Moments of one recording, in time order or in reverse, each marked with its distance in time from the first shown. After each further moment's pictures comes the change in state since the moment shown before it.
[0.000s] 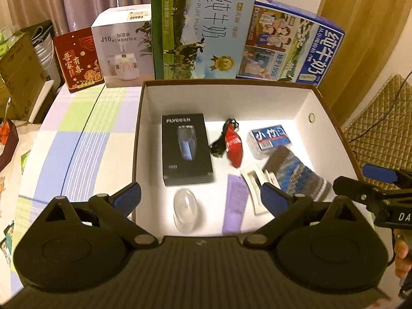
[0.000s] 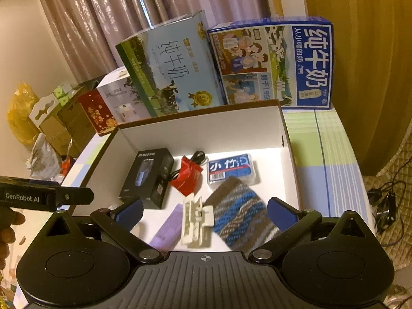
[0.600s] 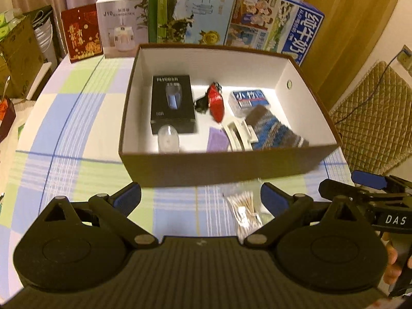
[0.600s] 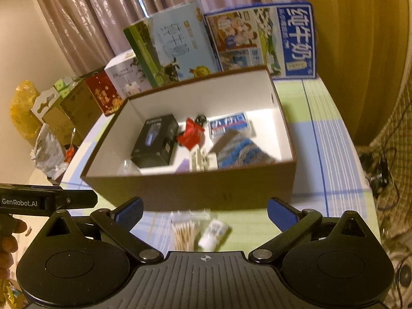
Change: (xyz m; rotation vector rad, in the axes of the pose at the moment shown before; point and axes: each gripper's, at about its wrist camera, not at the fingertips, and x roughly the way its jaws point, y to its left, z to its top) left arm -0.037 -0.015 -0.075 -0.024 0.040 -0.038; right arm -0.049 0.011 -0.069 0.048 0.050 -0.013
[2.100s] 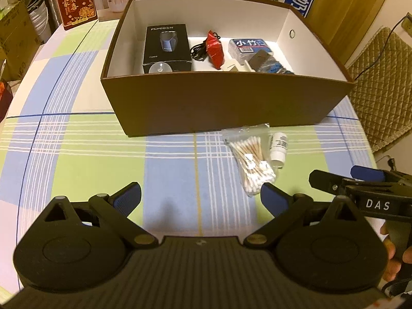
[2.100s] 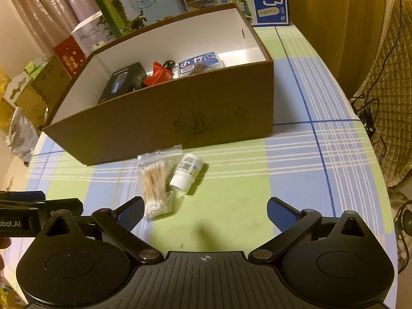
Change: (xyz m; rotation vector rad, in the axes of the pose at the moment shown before) left arm 0.038 -0.007 -0.054 0.031 0.100 0.033; right arm 0.034 -0.014 -0.064 0.070 0.123 -0.112
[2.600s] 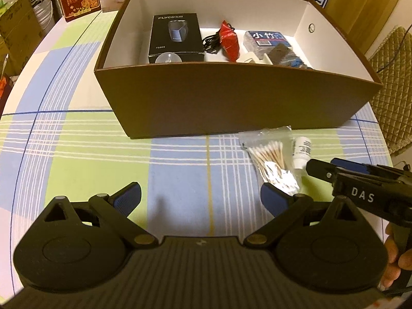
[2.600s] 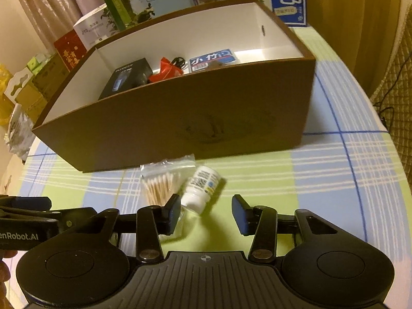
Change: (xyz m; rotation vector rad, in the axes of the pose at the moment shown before) left arm 0.036 0.009 0.011 -0.025 0.027 0.030; right arm 0.044 0.014 0.011 -0.028 -0.007 0.016
